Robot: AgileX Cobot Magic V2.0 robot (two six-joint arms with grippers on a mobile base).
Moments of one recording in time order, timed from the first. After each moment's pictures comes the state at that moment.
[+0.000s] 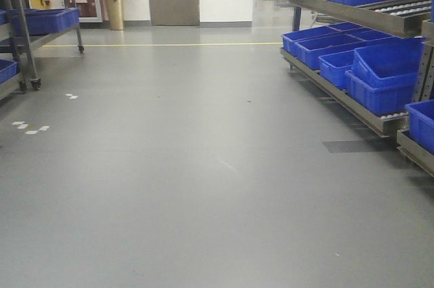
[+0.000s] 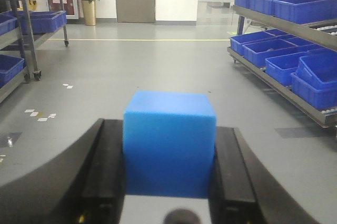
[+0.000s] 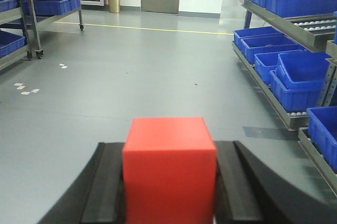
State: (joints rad) left arm -0.07 0.28 -0.42 -0.11 0.24 0.07; right arm 0.13 0.24 -0.29 0.00 0.15 0.00
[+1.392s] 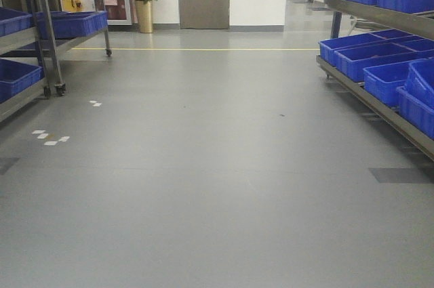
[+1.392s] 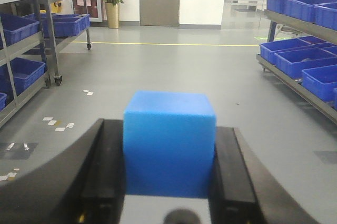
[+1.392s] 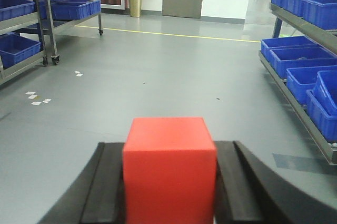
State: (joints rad) left arm -0.07 0.28 -0.42 -0.11 0.24 0.07; right arm 0.13 0.24 -0.29 0.00 0.15 0.00
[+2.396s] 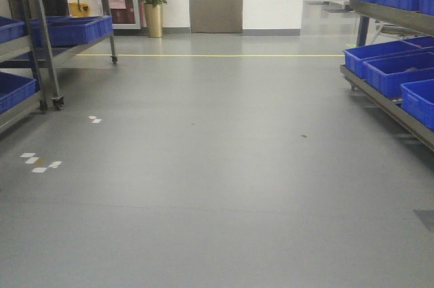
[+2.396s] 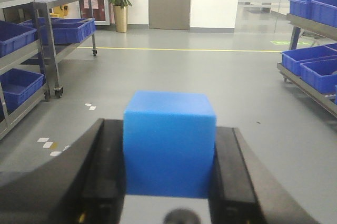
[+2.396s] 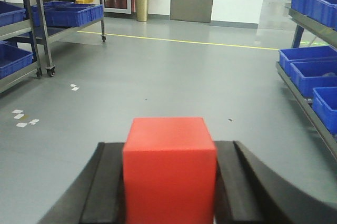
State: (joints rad) left arm -0.07 0.28 -0.42 -0.11 0.24 0.07; right arm 0.13 0.24 -0.29 0.00 0.15 0.00
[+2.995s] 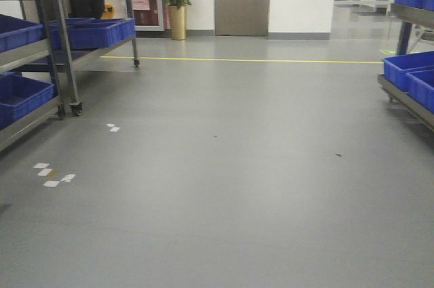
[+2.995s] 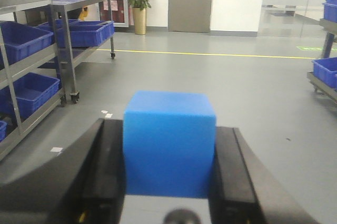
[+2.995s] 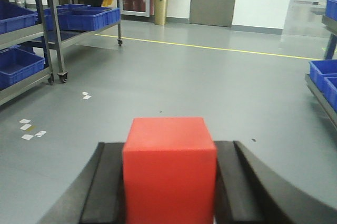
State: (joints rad) left arm -0.07 0.28 -0.42 -0.11 0.24 0.07; right arm 0.13 0.24 -0.29 0.00 0.15 0.00
